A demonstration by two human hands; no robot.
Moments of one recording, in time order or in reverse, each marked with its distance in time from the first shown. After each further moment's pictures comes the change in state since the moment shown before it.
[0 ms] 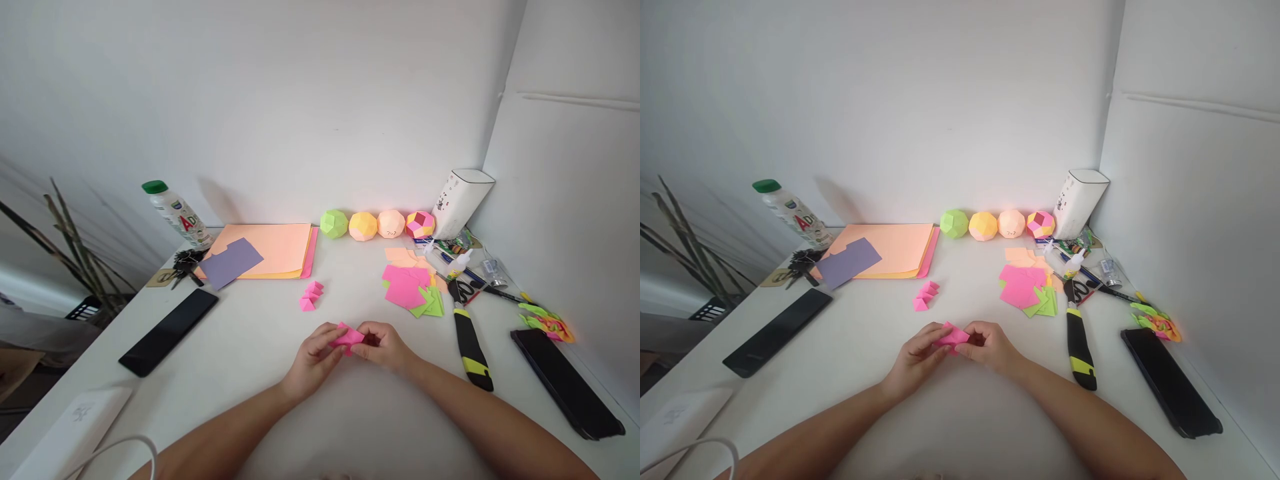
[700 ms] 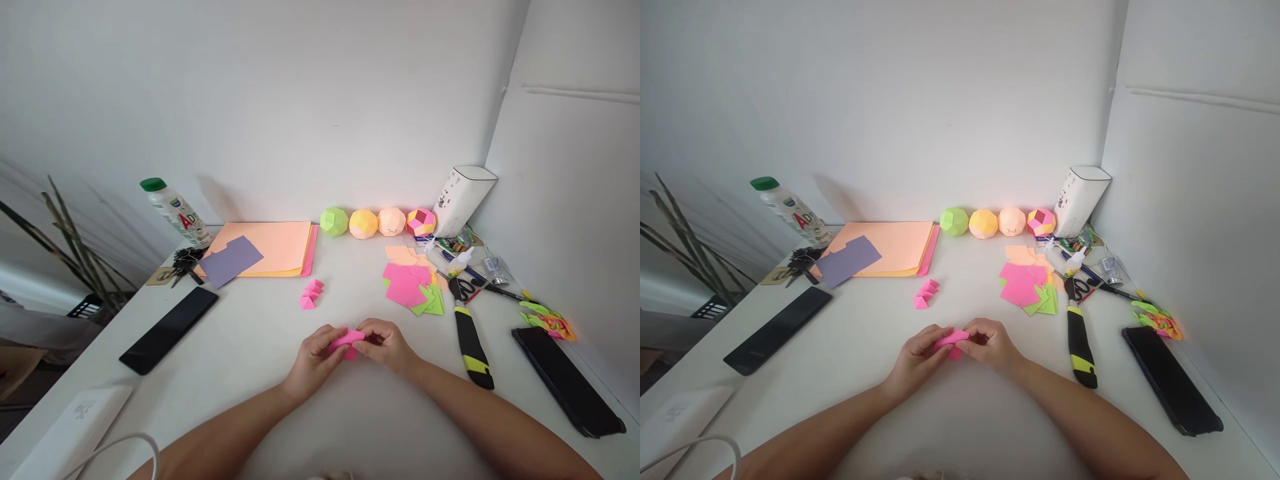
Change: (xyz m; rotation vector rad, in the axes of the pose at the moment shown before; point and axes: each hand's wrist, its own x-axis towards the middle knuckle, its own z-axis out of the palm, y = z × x) left_hand -0.003 -0.002 0.003 0.150 0.054 -0.003; right_hand -0.001 -0.002 0.003 -0.052 0.098 -0.195
